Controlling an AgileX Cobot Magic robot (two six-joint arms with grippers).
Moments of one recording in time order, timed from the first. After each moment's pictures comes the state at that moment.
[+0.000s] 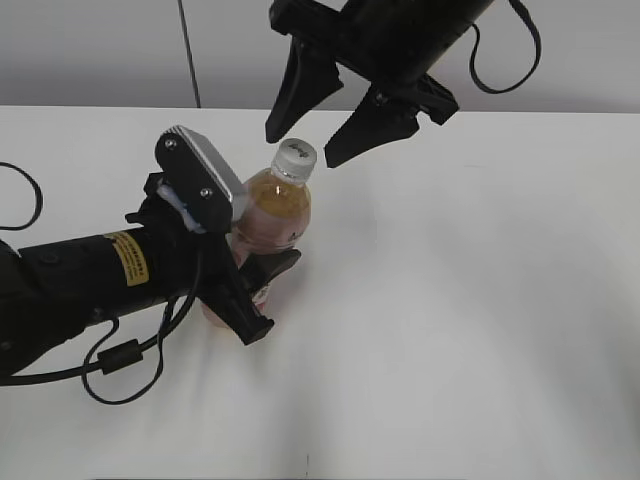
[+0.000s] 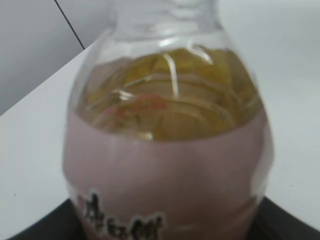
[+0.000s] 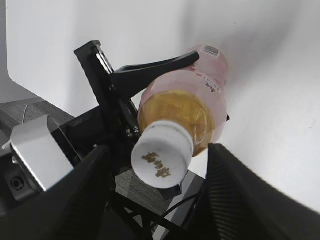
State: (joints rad) left arm -0.60 1.75 -0.58 0.25 -0.70 0.14; right arm 0.51 1.86 -1.64 0.63 1.13 0.05
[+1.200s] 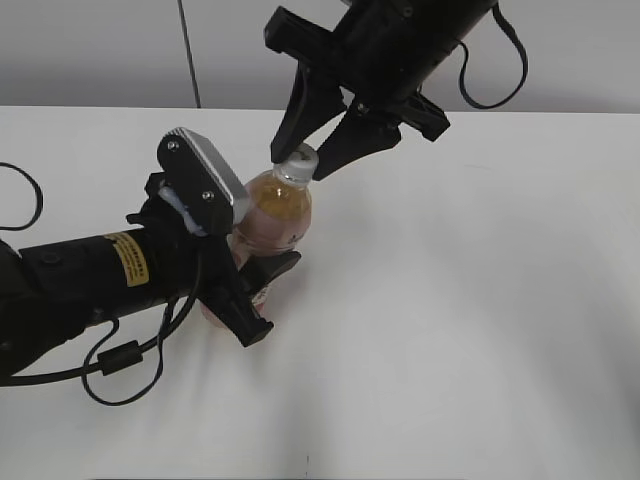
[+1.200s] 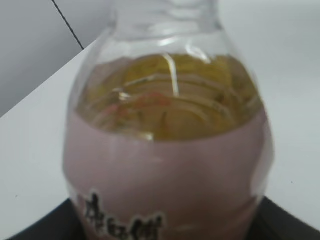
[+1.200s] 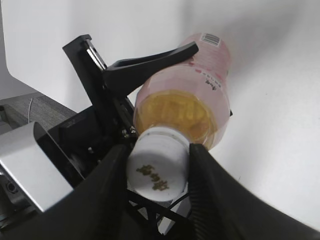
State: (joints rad) left arm -0.60 1.75 -0.58 0.25 -0.69 0.15; right arm 0.51 1.89 -1.64 0.65 1.15 0.06
